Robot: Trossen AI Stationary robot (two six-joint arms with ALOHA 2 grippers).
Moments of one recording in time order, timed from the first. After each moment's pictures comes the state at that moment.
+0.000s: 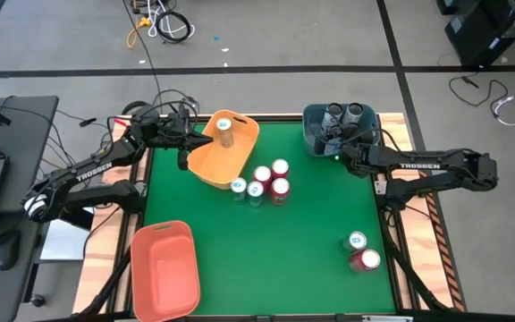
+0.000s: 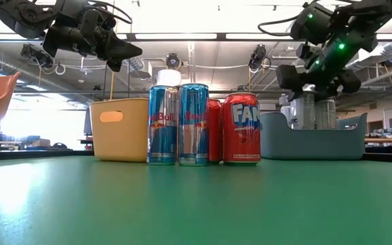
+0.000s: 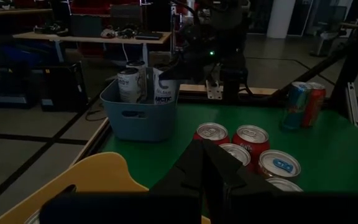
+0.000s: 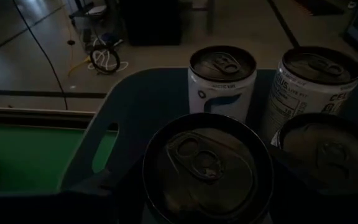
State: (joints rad) left arm 0.77 0.91 0.55 0.21 0.70 0.09; right arm -0.32 1.10 0.59 -0.31 0.94 0.81
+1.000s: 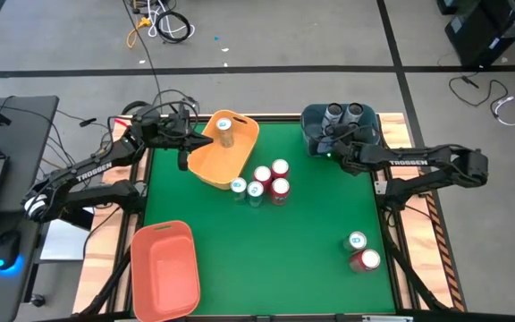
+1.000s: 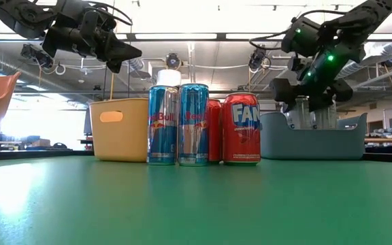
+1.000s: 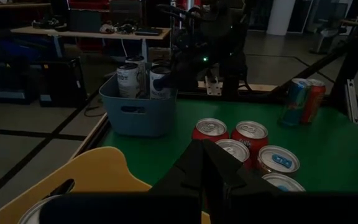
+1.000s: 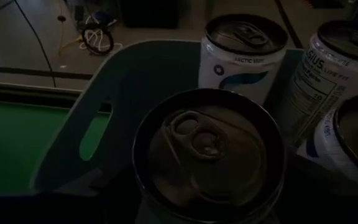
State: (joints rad) left arm 0.77 0.91 0.55 0.19 0.70 0.10; right arm -0.36 1.22 0.60 -0.24 0.87 0.76
